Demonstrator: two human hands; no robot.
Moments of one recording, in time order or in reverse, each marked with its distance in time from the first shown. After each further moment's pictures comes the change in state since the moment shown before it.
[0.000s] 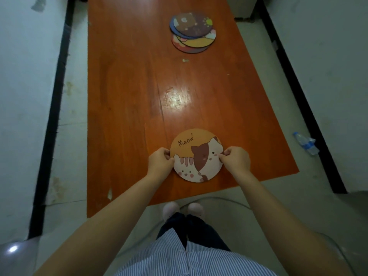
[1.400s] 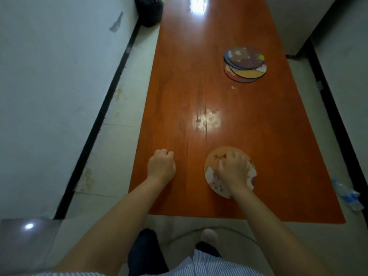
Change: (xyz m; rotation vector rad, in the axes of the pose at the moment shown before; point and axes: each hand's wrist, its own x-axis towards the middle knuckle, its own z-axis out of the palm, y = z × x) left_hand 0.006 -0.053 -0.081 0.559 0.326 0.251; right_hand -0.018 -0.086 0.051 -0.242 0.176 -0.445
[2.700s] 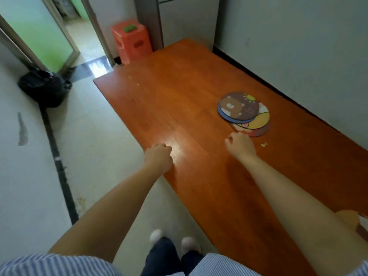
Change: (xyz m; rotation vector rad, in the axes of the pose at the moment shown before) left_hand 0.508 -0.097 -0.119 0.315 -0.307 0.723; right_hand 0.351 -0.201 -0.048 0.111 0.123 0.538
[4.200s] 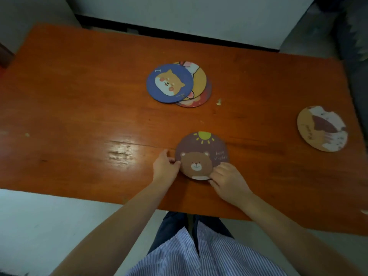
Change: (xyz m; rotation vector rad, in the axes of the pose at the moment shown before) left_hand 0.082 0.049 0.037 -0.625 -0.401 0.190; right_hand -0.118 -0.037 0.081 0.040 0.184 0.037
